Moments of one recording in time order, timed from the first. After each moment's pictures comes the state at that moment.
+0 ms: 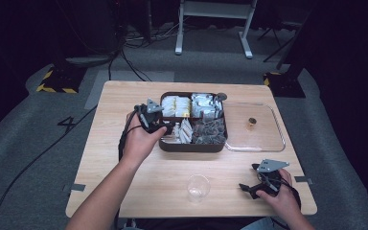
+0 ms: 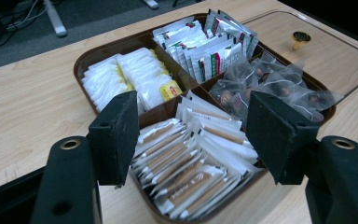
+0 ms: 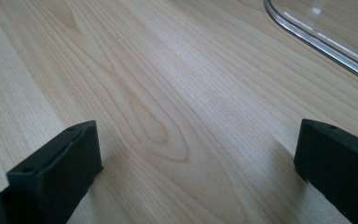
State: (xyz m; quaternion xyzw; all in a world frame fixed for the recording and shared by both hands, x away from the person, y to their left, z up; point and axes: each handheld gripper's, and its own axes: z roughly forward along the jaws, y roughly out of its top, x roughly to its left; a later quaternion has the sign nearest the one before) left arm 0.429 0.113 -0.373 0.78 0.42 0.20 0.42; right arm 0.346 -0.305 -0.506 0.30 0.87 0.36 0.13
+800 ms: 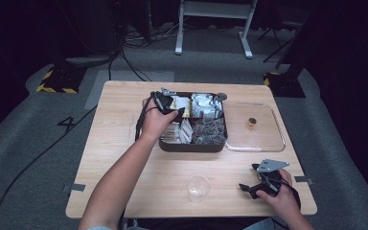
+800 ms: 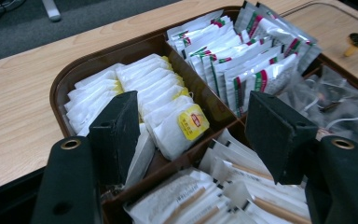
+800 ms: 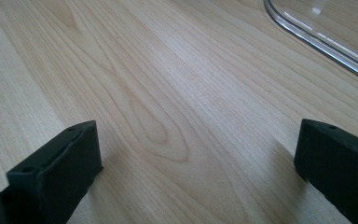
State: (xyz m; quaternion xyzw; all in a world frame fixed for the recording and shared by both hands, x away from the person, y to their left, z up) left arm 0.515 0.084 -0.407 0.78 0.44 0.18 0.40; right arm 0.346 -0.305 -0.506 0.30 0.87 0.36 0.13
